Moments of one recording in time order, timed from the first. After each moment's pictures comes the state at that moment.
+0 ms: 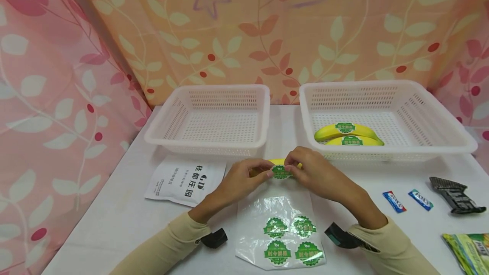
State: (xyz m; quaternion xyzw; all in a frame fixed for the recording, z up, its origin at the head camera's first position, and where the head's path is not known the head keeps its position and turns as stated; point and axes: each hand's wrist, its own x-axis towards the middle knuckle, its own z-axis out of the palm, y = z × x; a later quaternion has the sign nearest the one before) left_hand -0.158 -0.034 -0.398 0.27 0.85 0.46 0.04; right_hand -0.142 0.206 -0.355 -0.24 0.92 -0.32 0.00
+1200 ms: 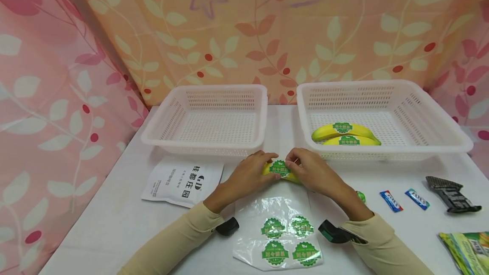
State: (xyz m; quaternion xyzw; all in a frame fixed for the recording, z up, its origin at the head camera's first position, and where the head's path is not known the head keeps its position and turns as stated) left_hand -0.178 -0.006 -0.403 0.28 0.93 0.23 0.00; right_hand -0.162 0.208 -0.384 -0.15 0.92 -0.36 0.02
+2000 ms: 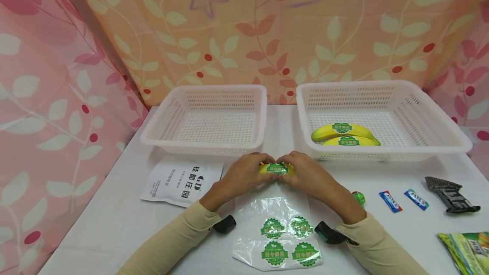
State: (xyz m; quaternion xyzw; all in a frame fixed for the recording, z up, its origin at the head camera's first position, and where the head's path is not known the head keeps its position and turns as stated) left_hand -0.185 -0.013 -0.399 0.29 0.92 0.25 0.01; right_hand -0.164 0.201 -0.397 -0.23 0.94 -0.27 -0.01
